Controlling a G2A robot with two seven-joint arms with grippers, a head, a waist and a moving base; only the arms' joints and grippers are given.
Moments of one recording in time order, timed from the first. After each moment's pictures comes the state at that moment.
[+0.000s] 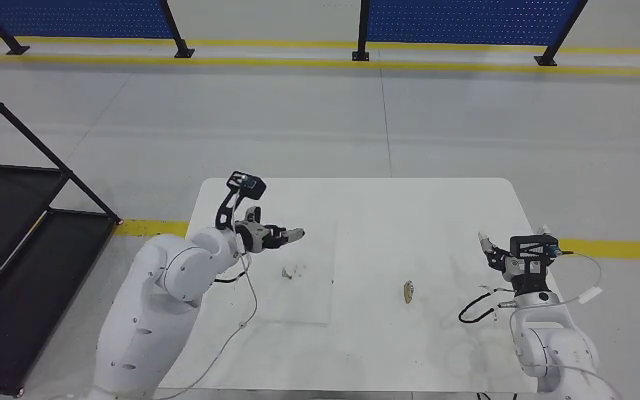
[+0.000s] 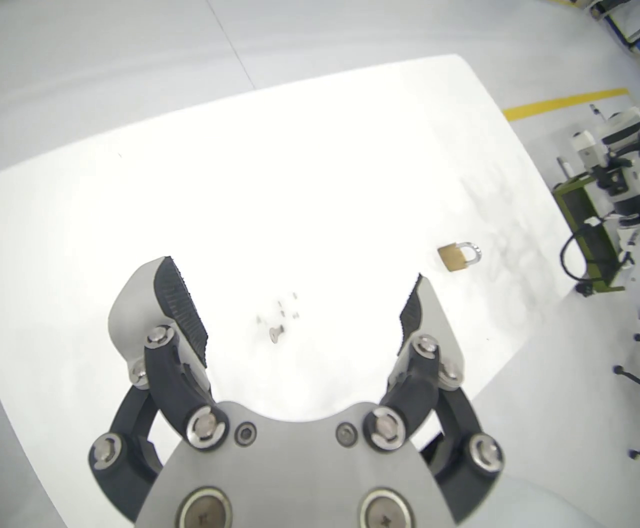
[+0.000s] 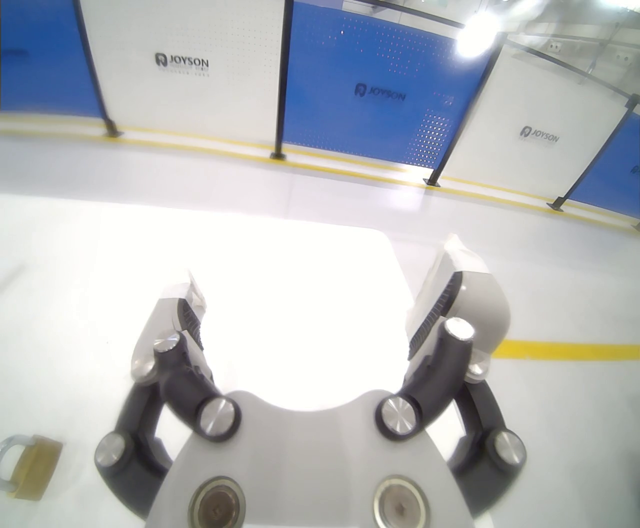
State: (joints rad) left arm 1.39 -1.15 -1.44 -2.04 0.79 0.05 -1.15; right arm -1.73 -1.15 1.60 -1.80 -1.33 0.00 0.00
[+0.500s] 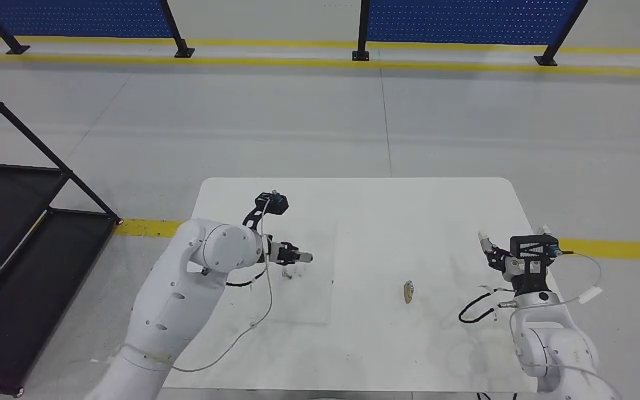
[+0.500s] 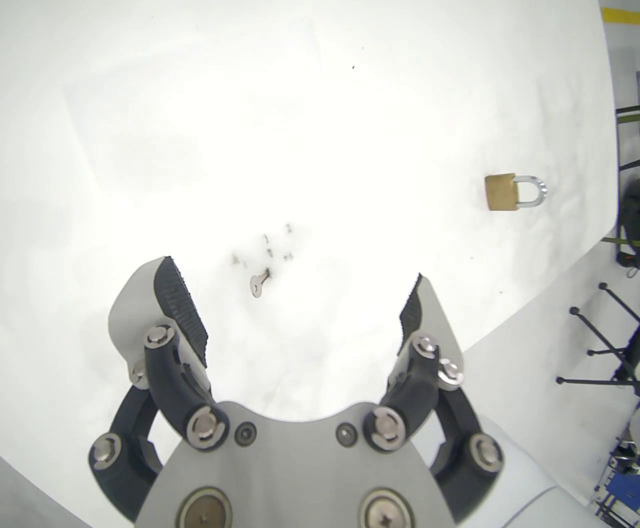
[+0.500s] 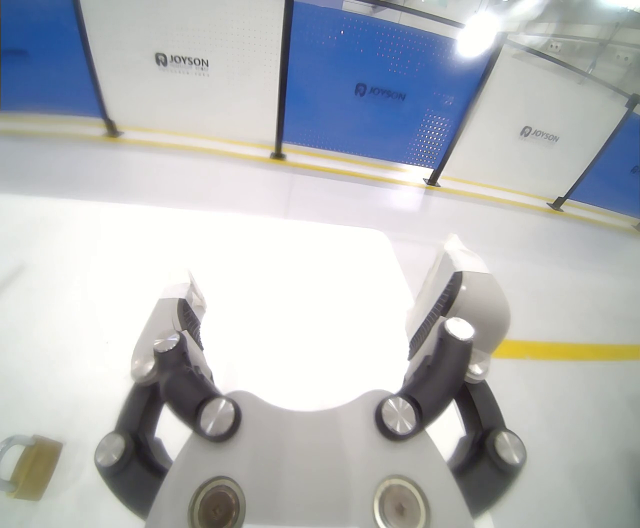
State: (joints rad) left arm 1.25 -1.16 -1.28 -1.79 0.78 0.15 -1.35; right arm -1.73 -1.15 1.60 -1.80 -1.33 0.00 0.00
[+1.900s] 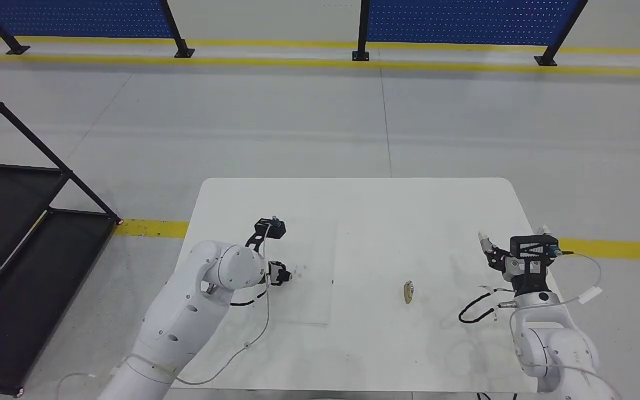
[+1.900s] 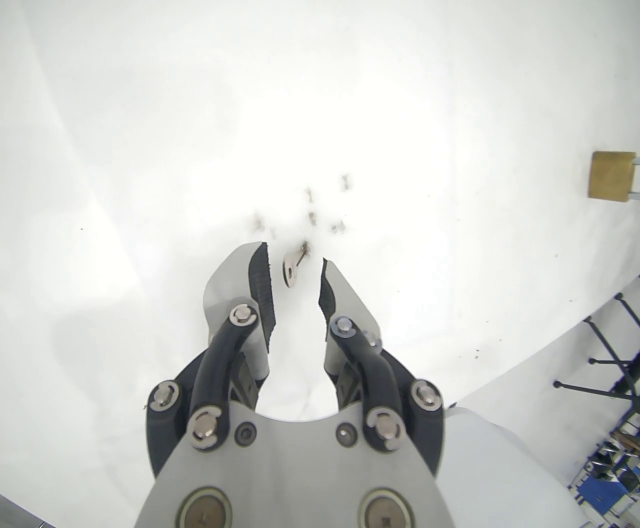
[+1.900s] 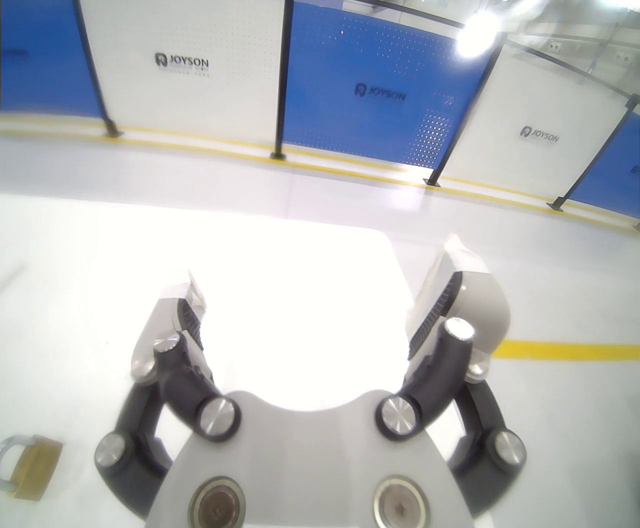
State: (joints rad) left arm 1.31 -1.14 -1.22 -1.71 0.84 0.19 -1.30; right arm -1.73 -1.15 1.60 -1.80 -1.33 0.00 0.00
